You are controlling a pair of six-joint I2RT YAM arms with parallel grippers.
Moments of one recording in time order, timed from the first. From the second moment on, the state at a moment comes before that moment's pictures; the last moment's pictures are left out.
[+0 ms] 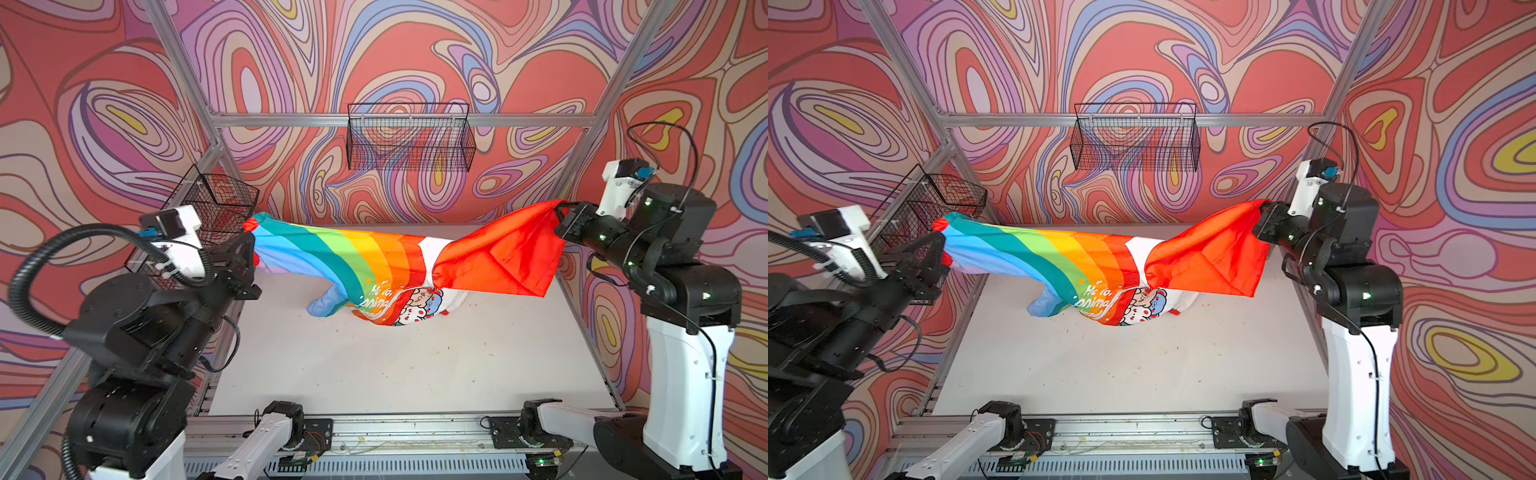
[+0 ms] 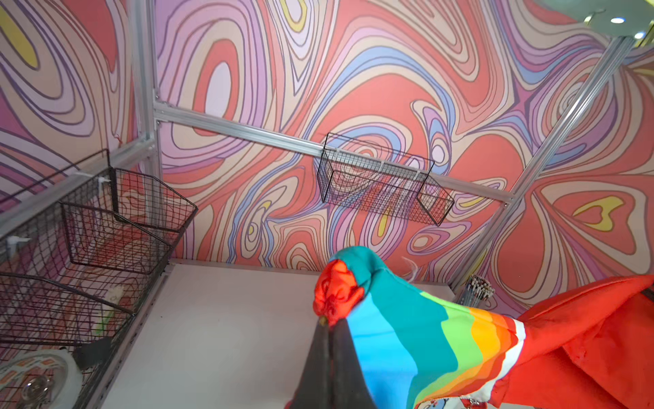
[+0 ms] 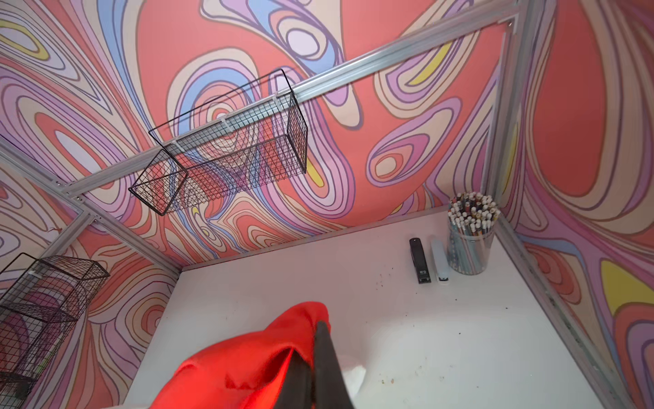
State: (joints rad) left arm -0.14 0.91 1.95 -1.02 0.01 -0.29; right arm 0.06 1.24 2.08 -1.10 -0.06 0.33
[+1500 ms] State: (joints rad) left arm -0.15 1.57 1.64 -0.76 -0.12 -0.30; right arm 0.06 1.94 1.80 -0.85 -0.25 0.39
